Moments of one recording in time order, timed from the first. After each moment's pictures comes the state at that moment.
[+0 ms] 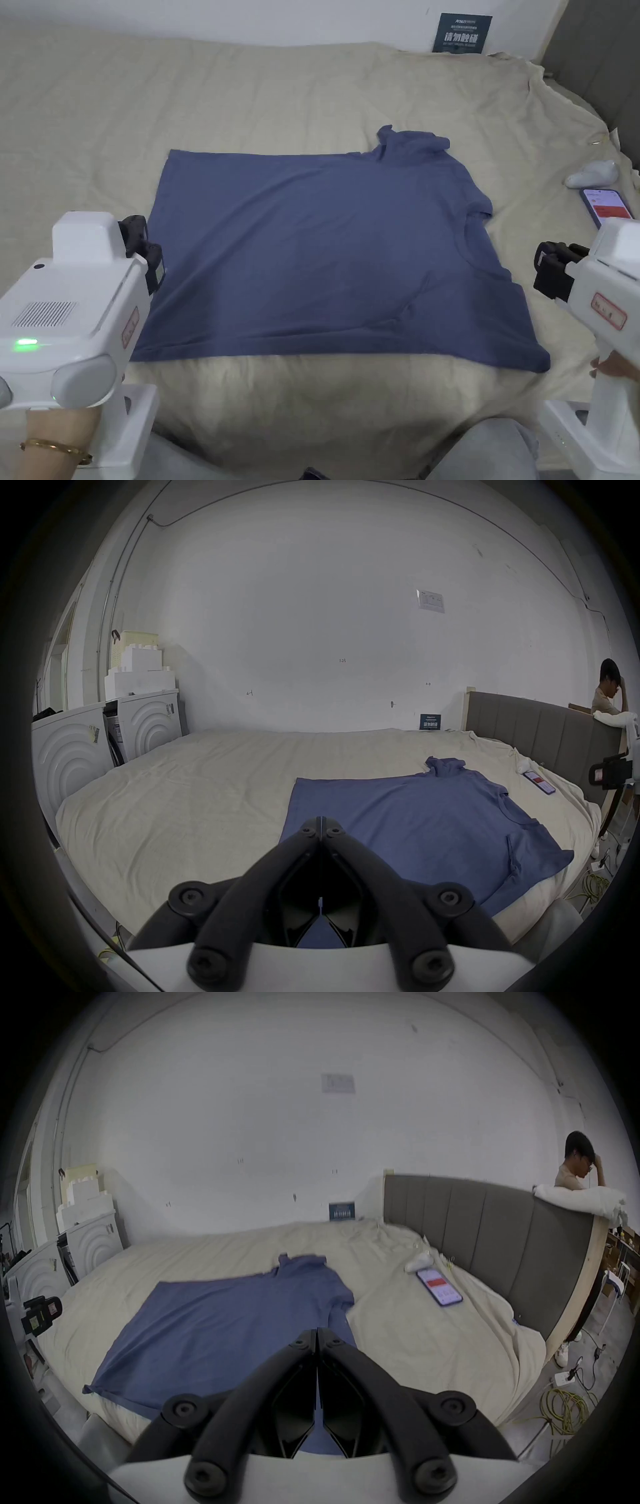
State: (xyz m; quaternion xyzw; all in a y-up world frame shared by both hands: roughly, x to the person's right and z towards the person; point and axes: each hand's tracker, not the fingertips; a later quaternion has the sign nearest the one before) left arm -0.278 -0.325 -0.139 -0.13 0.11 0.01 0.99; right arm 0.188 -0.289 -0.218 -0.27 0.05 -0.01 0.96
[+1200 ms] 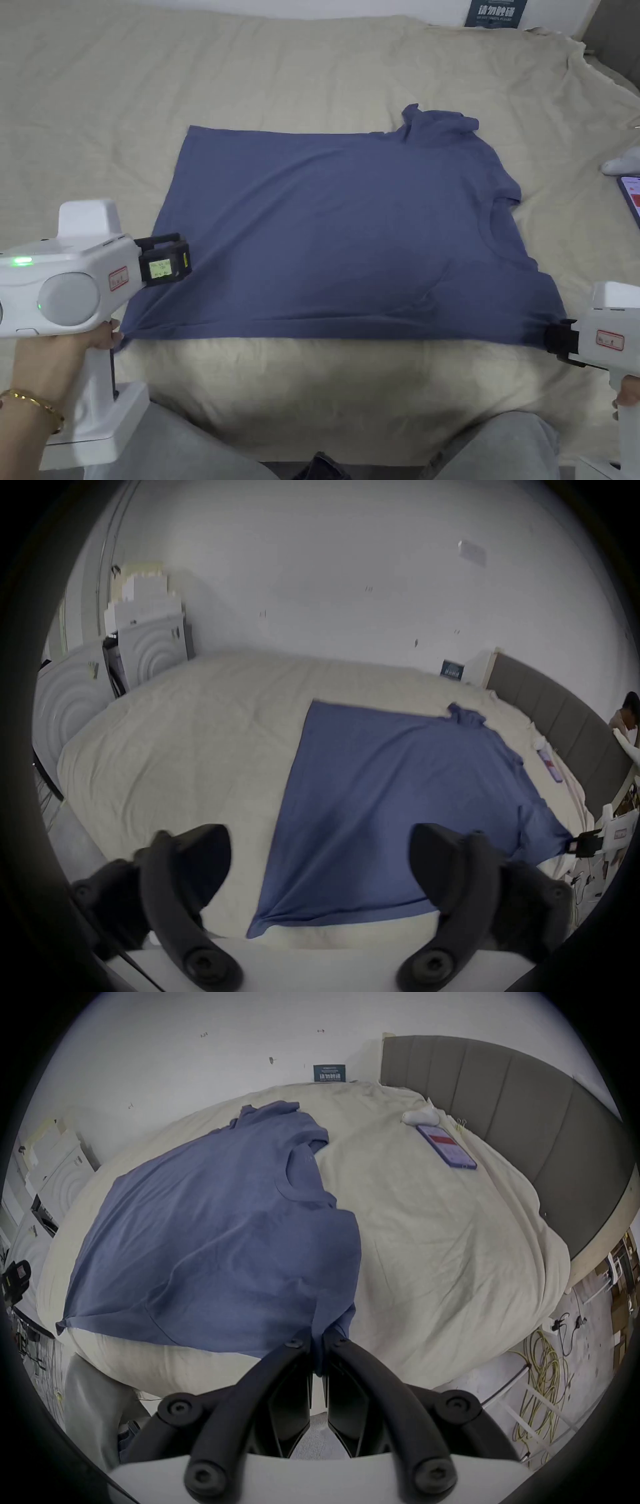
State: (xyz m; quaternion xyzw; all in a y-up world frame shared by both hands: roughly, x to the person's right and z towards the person) left arm -0.316 -0.332 -0.171 -0.33 0.14 0.07 0.93; right arm 0.216 -0.374 -0.249 -0.46 0.03 0.00 0.88
